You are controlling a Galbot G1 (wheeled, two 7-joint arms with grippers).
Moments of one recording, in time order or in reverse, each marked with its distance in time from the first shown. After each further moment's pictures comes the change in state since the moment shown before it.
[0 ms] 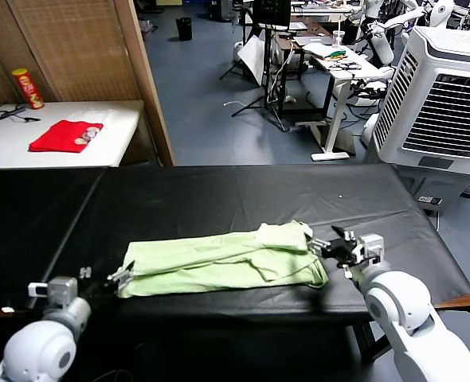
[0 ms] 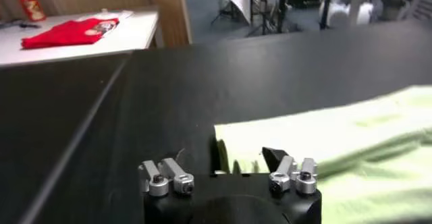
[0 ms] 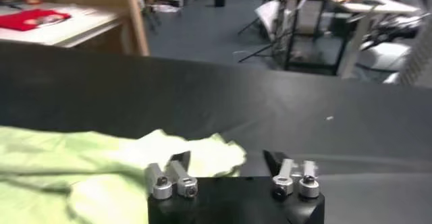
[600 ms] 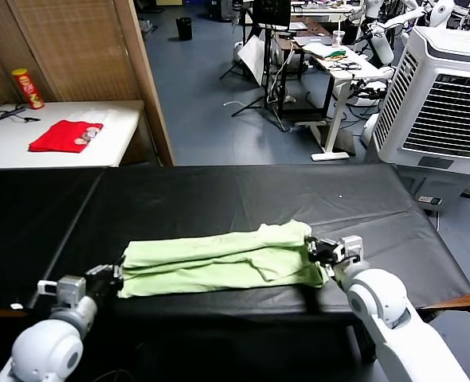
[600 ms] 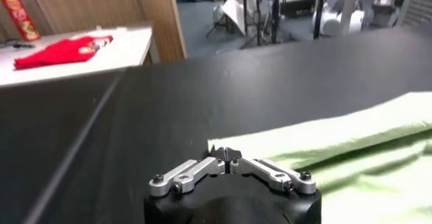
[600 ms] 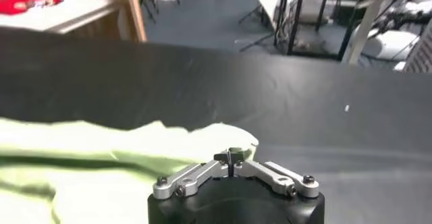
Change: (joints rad) left arm 0.081 0.021 0.031 -0.043 0.148 0.022 0.043; right arm -0.065 -0.033 -0.055 0.028 0.090 -0.058 -0.001
